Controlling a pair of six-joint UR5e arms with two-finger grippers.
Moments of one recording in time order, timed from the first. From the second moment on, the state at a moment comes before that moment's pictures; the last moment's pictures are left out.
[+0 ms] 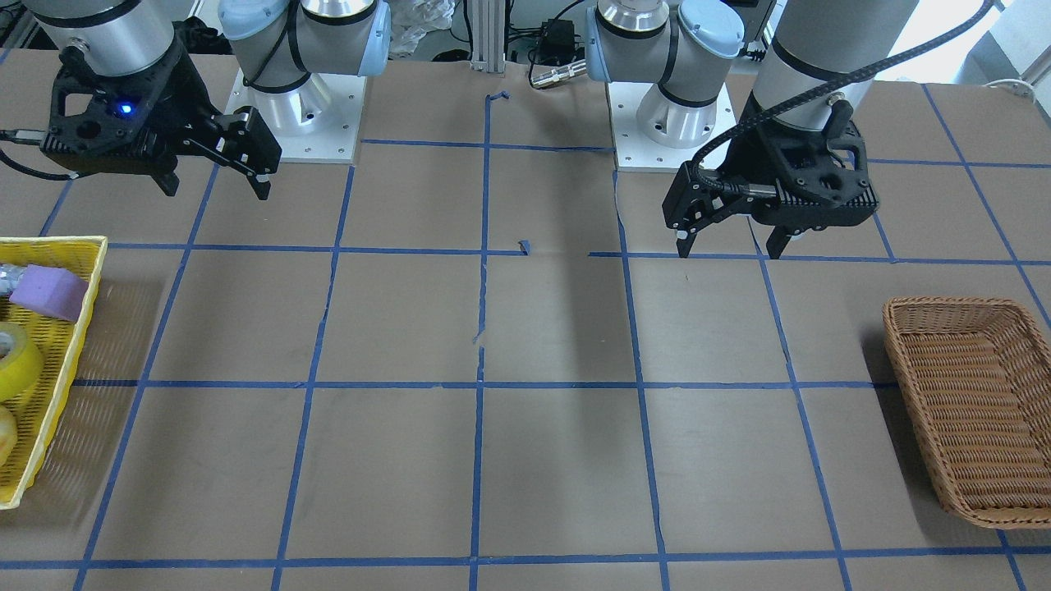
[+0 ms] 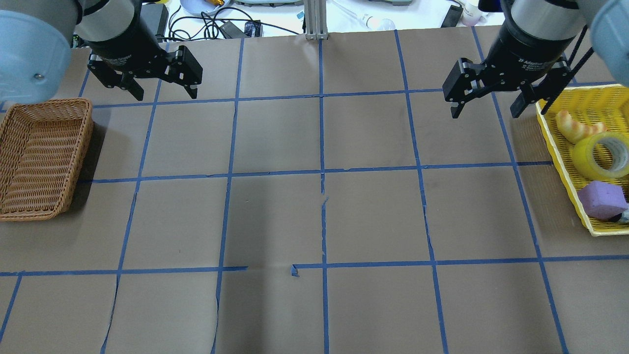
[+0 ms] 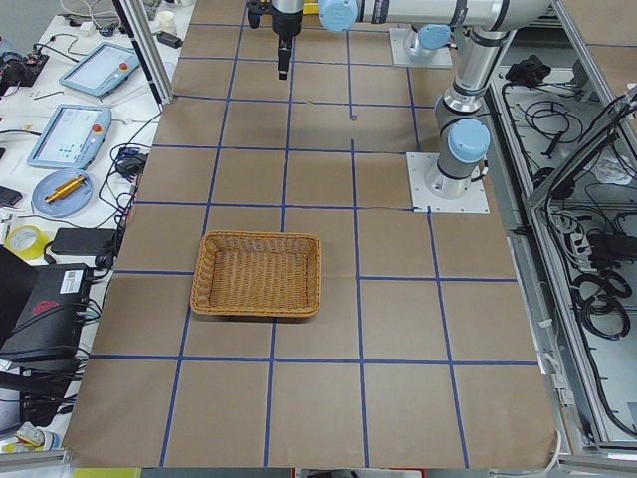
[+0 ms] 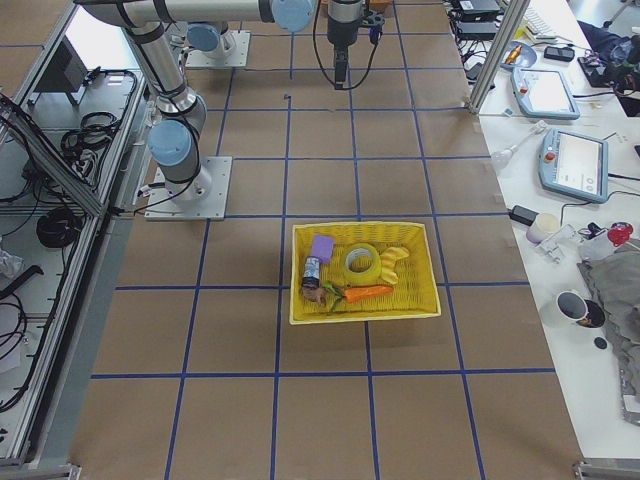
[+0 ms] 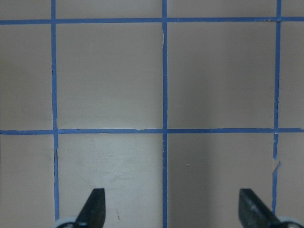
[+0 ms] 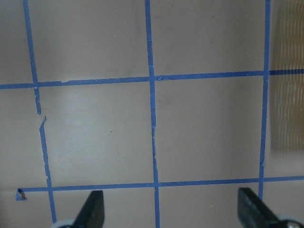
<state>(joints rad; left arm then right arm) -1.57 -1.62 -1.53 -1.45 1.58 0.00 1.52 -1.61 1.57 -1.51 -1.56 -0.01</state>
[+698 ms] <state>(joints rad) -1.57 -1.62 -1.53 -1.45 1.58 0.00 1.56 -1.61 1.57 -1.51 -1.55 -0.01</state>
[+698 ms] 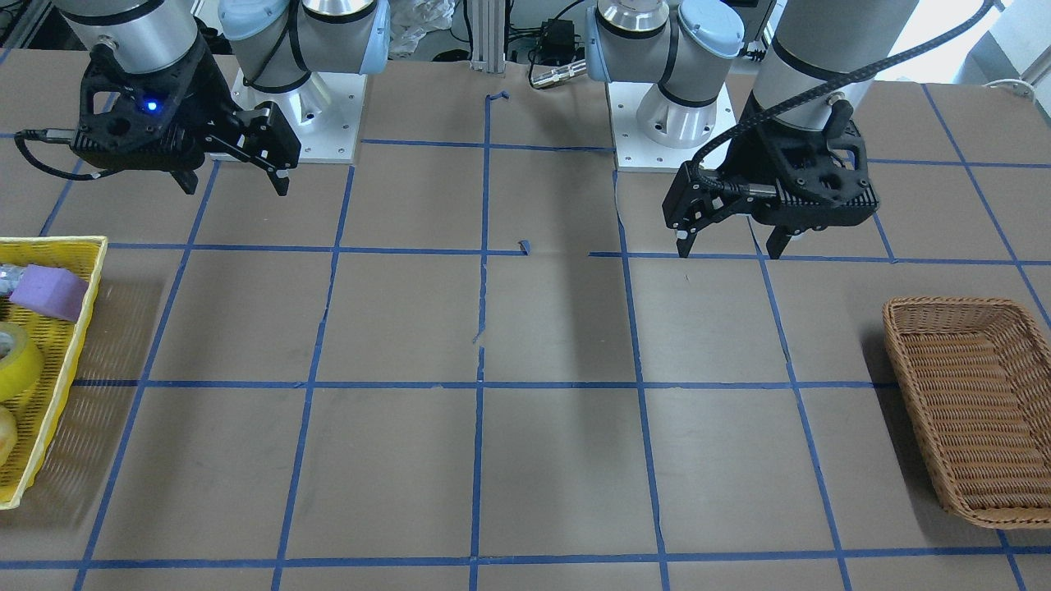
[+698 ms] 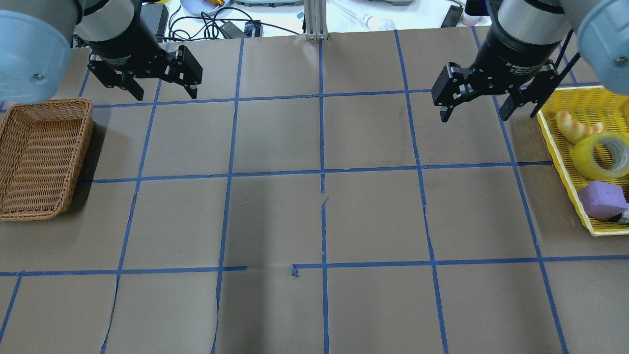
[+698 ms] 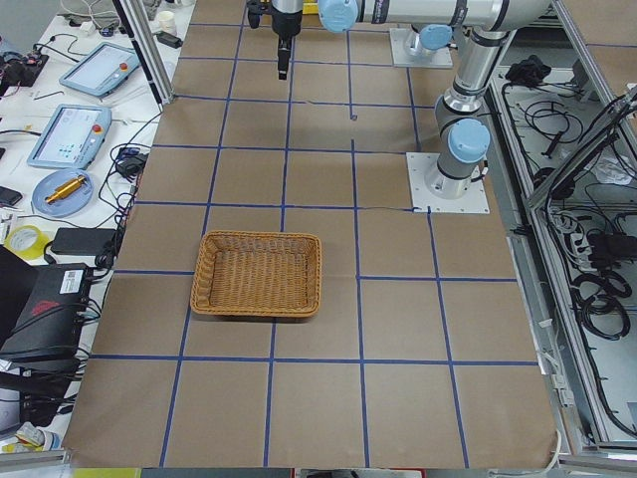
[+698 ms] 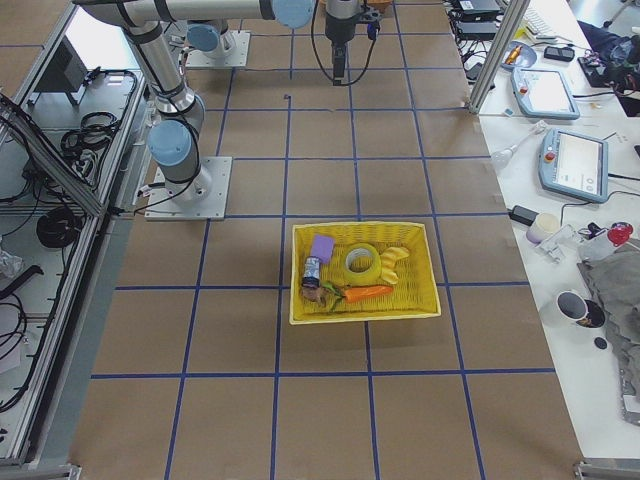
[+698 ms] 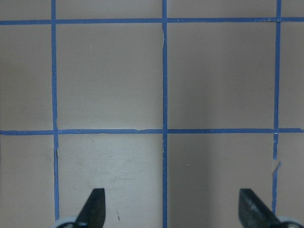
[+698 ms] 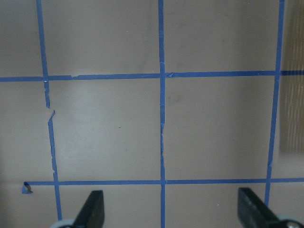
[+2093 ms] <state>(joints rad) -1.57 -1.62 -1.53 -1.45 1.58 0.00 1.24 -1.48 1.57 -1.63 -1.69 -0.01</state>
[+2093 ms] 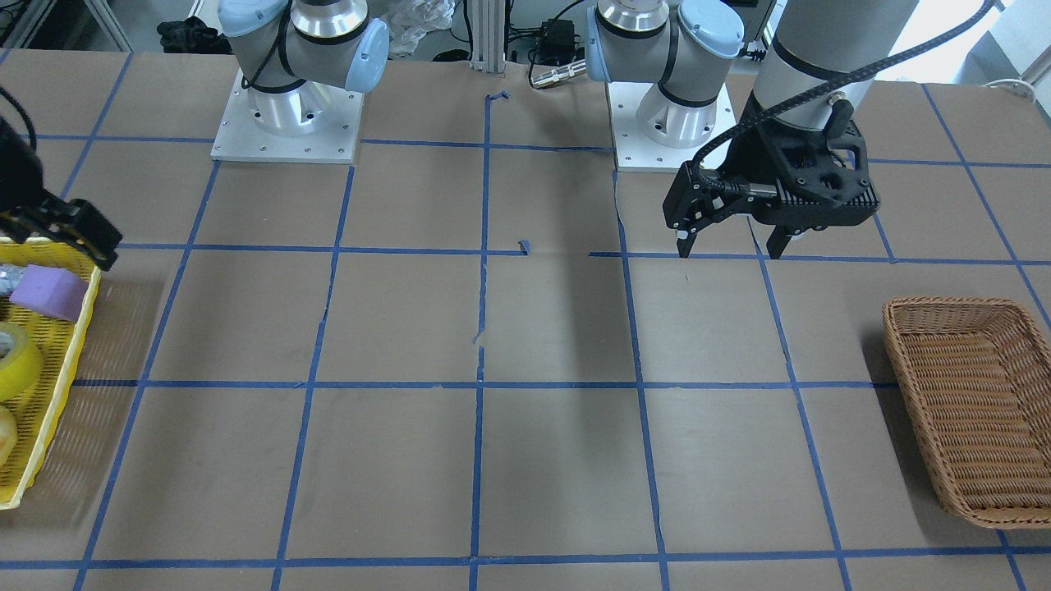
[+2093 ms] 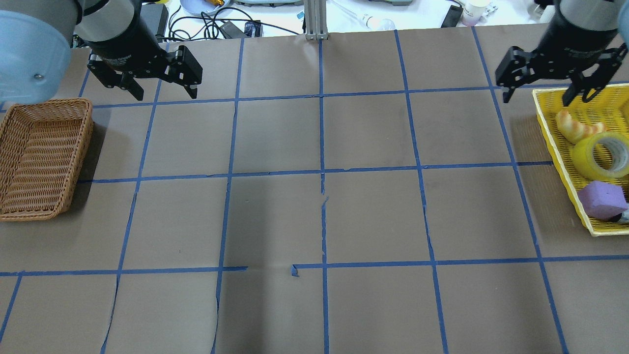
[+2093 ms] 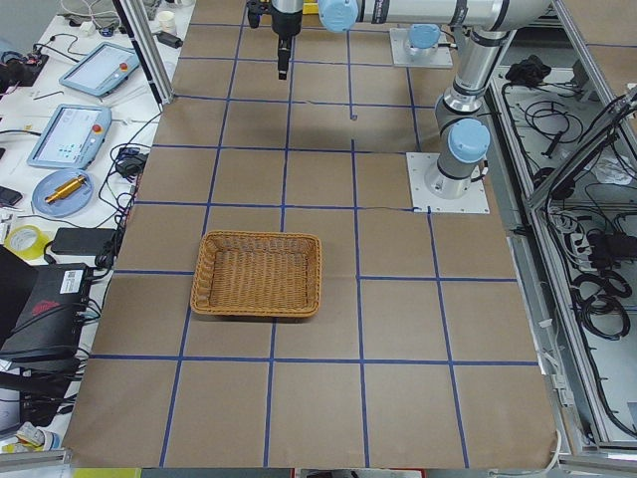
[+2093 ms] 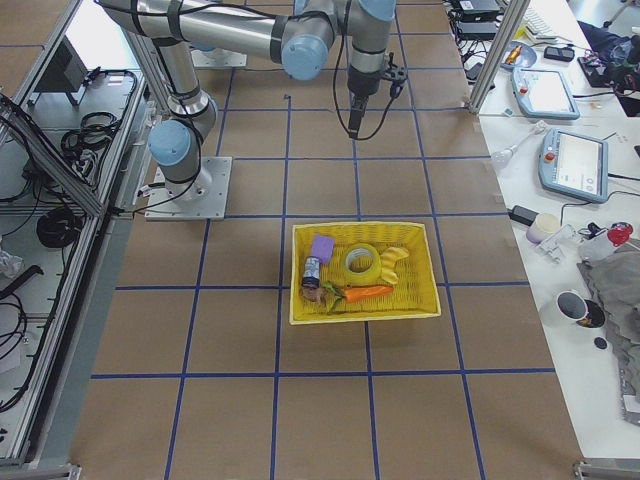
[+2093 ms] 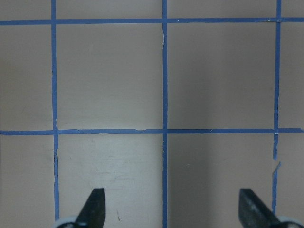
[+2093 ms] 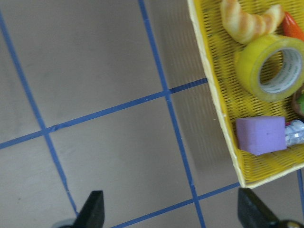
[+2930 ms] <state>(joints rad) -1.57 -1.62 -1.53 -1.45 1.58 0.00 0.96 -1.24 1.72 -2.08 -1.77 -0.09</state>
